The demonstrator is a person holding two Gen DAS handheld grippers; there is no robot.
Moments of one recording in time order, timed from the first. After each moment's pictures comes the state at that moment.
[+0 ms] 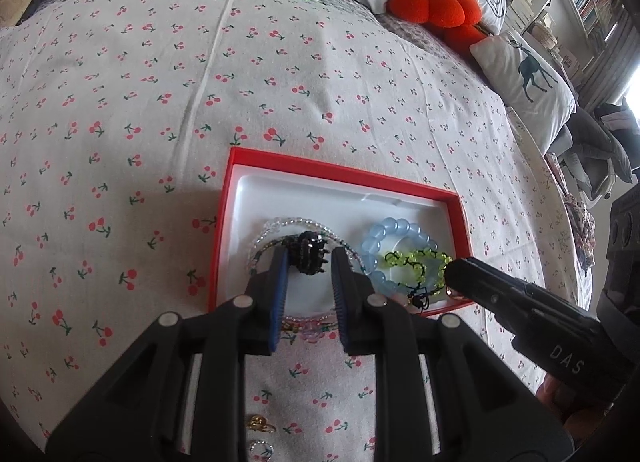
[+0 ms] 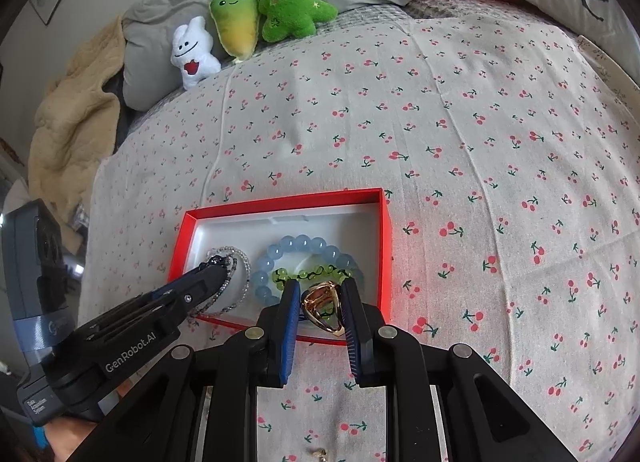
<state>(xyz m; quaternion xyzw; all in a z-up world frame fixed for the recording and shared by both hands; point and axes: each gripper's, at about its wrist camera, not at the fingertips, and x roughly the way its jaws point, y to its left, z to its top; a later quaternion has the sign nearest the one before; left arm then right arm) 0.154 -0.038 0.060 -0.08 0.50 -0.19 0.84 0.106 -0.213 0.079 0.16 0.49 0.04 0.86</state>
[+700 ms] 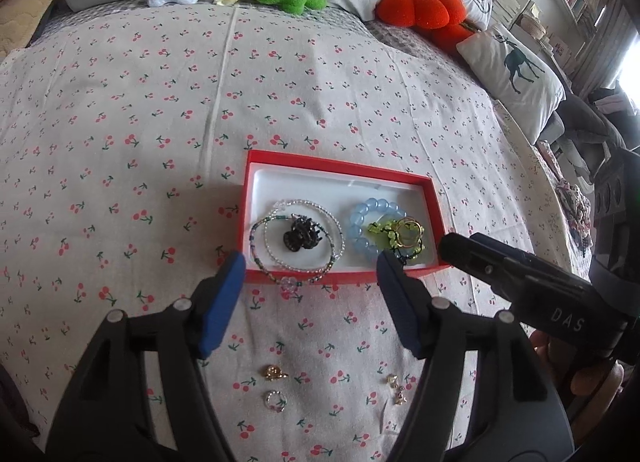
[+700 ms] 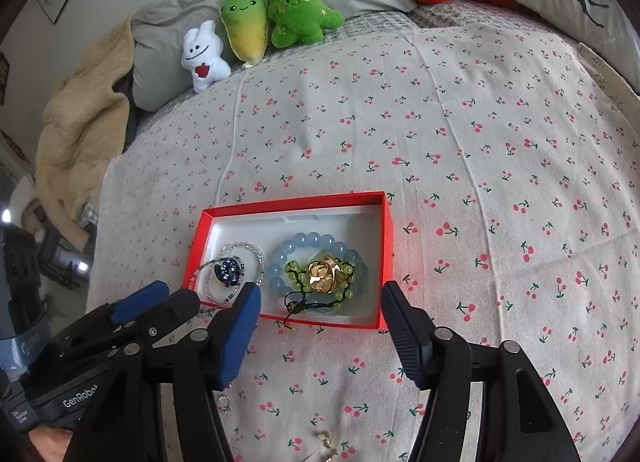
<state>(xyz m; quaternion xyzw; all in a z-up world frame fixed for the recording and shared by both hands) 0.118 -0.018 0.097 -0.06 0.49 -0.19 0.85 0.089 -0.214 0.099 0.16 0.48 0.05 0.86</state>
